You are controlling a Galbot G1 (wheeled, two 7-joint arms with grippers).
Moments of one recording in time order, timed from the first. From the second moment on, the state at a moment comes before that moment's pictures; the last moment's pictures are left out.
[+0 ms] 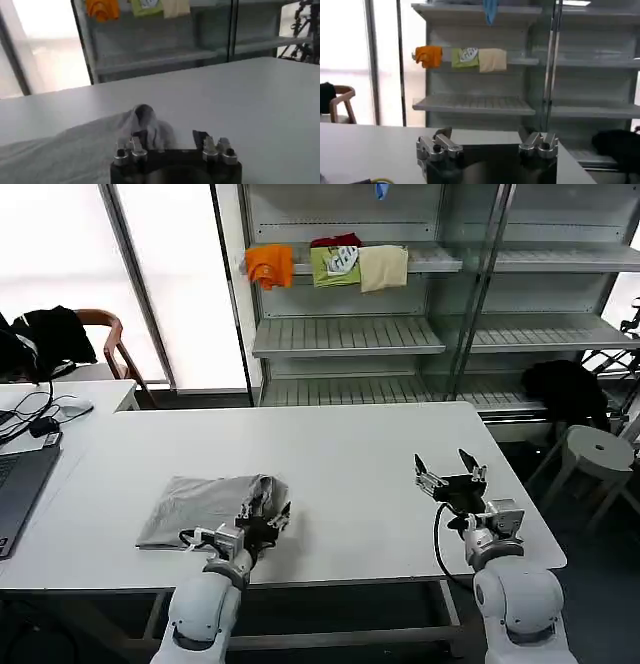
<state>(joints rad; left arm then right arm) 1.15 -1.51 -0.40 -1.89 0.07 0.57 0.17 -1.13 1.43 0.58 2.13 0.10 -0.58 -0.09</state>
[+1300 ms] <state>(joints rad) 1.14 -1.25 -0.85 -1.87 -0.31 0.54 0.27 -1.08 1.42 0.56 2.07 0.09 -0.58 -0.09</state>
